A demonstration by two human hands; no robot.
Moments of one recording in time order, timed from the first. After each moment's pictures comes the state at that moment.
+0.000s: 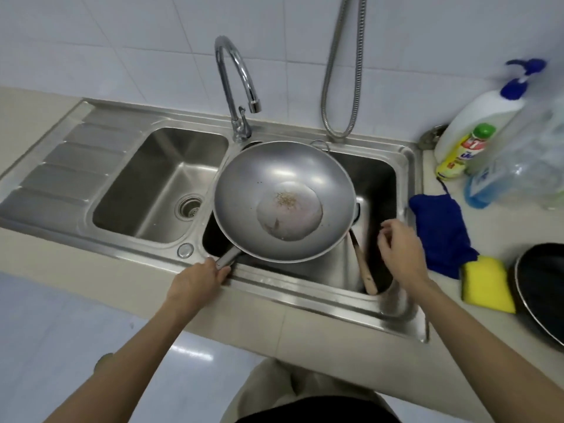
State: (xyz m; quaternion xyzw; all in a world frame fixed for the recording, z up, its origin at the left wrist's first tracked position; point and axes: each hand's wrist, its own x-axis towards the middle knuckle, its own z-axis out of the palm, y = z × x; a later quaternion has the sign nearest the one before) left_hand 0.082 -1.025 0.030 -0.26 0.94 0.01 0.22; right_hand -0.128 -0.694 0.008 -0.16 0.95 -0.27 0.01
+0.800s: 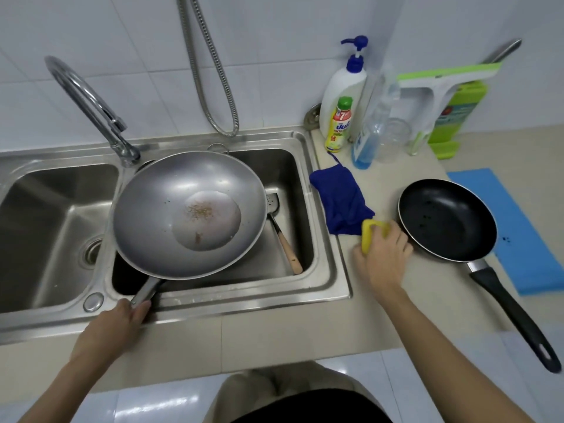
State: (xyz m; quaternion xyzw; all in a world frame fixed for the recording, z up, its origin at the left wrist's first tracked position) left_hand 0.082 -1.039 0.008 -0.29 0.93 0.07 0.20; right_hand -0.068 -0.582 -0.008 0.10 0.99 -0.07 -0.08
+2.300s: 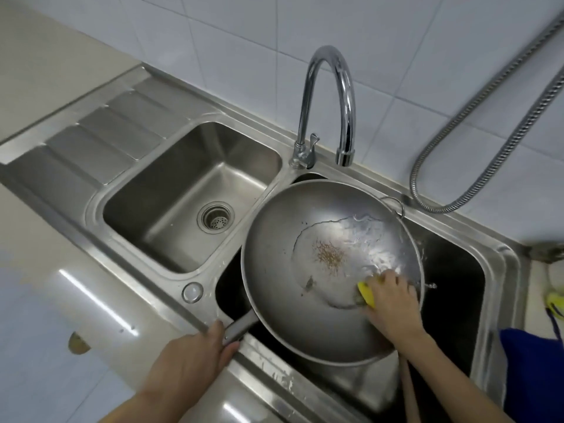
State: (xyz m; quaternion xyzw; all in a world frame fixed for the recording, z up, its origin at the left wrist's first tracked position) left_hand 0.086 -1.040 -0.006 -0.28 0.96 0.05 0.08; right_hand -0.214 -0.836 -0.048 -0.38 0.92 0.09 0.07
